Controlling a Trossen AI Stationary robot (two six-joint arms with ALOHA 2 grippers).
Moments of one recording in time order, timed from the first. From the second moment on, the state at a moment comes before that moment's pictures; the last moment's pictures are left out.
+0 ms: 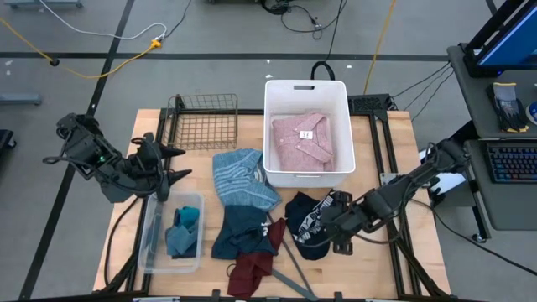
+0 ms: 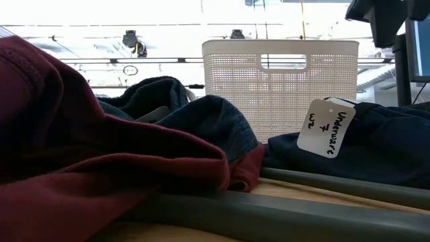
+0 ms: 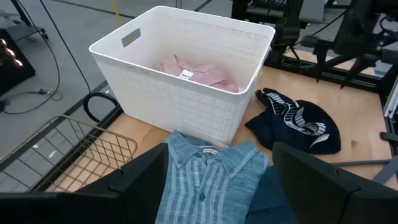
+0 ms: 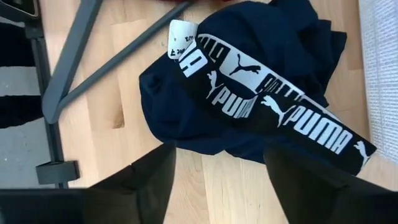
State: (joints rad) left arm -0.72 0.95 1.38 -1.28 -0.92 -0.81; right arm 0.56 1.47 1.26 -1.04 0.11 0.70
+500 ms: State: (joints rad) left arm -0.72 0.95 1.17 -1.08 -0.86 -0.79; right arm 0.49 1.53 1.20 -1.00 0.16 0.79
